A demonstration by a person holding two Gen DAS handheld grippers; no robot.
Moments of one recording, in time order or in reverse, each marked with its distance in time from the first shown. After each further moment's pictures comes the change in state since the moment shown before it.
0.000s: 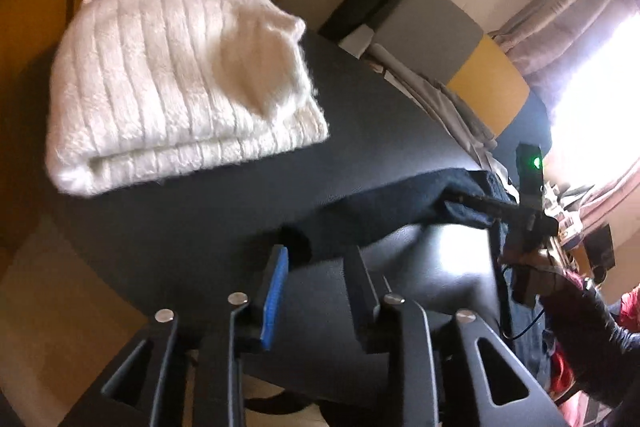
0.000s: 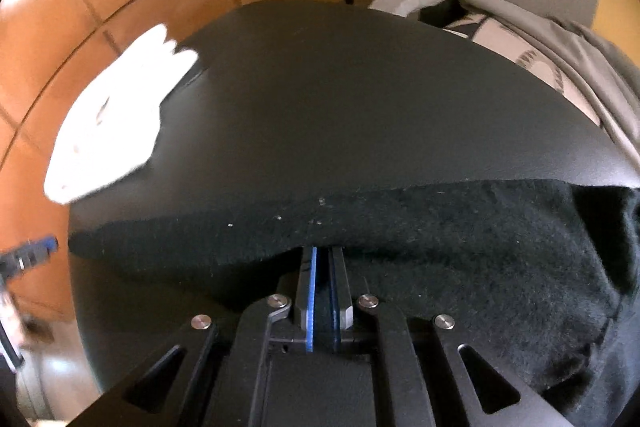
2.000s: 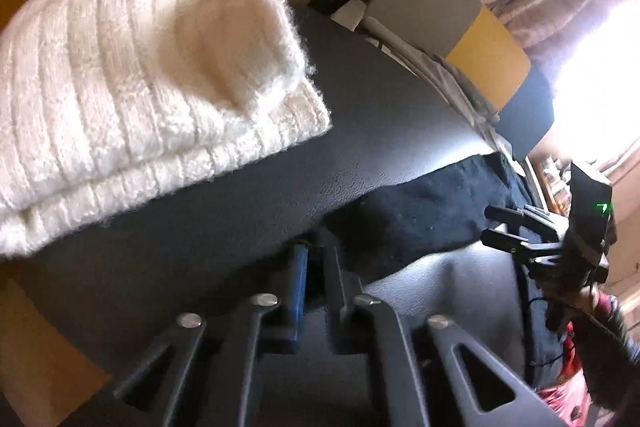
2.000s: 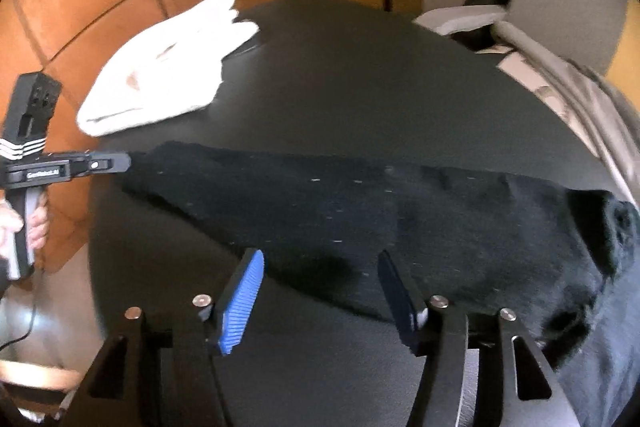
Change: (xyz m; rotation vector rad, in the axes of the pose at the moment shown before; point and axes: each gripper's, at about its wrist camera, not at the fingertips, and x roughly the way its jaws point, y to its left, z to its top) left arm 0.052 0.004 0.029 0.009 0.085 -0.087; right arm -0.028 0.051 -0.071 -0.187 -0.035 -0.028
